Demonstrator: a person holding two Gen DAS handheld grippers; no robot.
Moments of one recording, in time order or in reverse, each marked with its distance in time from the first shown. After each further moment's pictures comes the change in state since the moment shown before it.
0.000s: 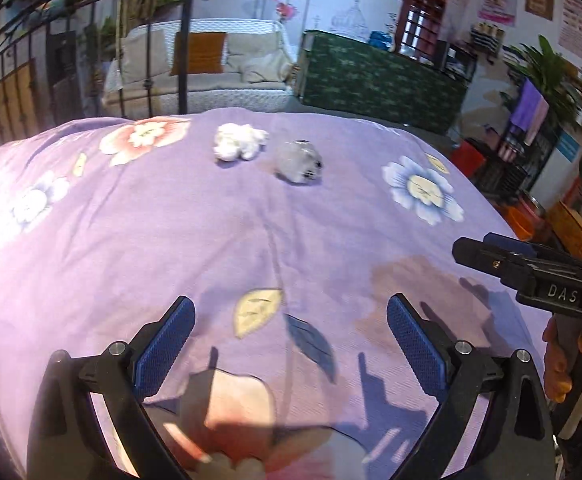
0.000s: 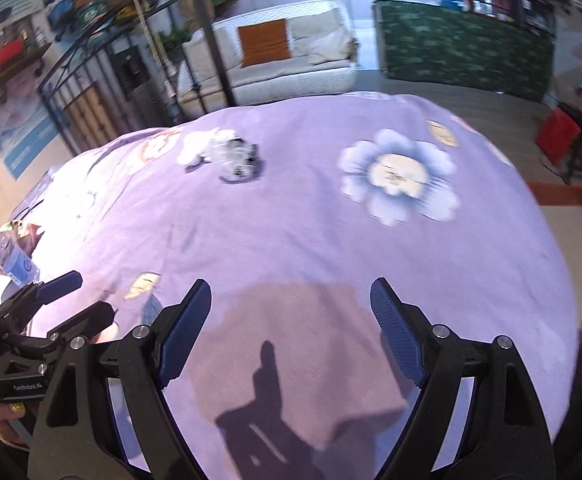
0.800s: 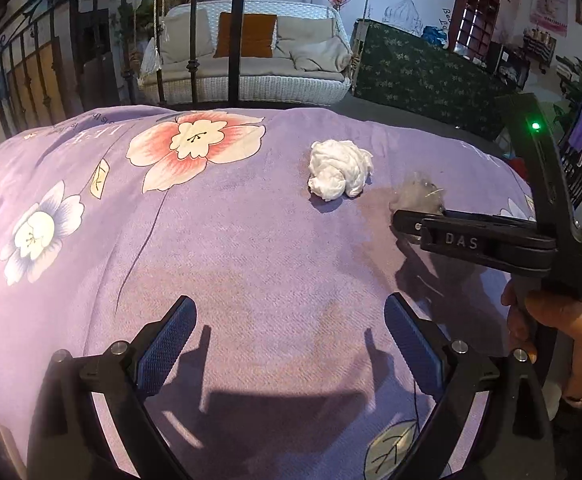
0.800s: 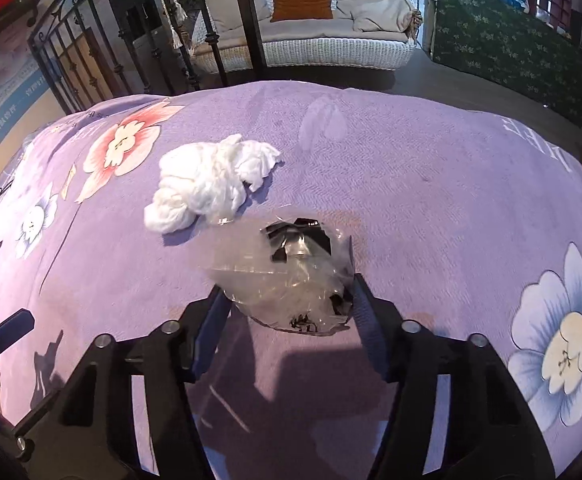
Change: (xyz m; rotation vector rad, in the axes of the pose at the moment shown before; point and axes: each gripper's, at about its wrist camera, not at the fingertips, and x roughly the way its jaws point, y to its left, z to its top) left arm 0.078 0.079 0.067 -0.071 0.061 0.128; right arm 0.205 0.066 0.129 -0.101 0.148 -0.004
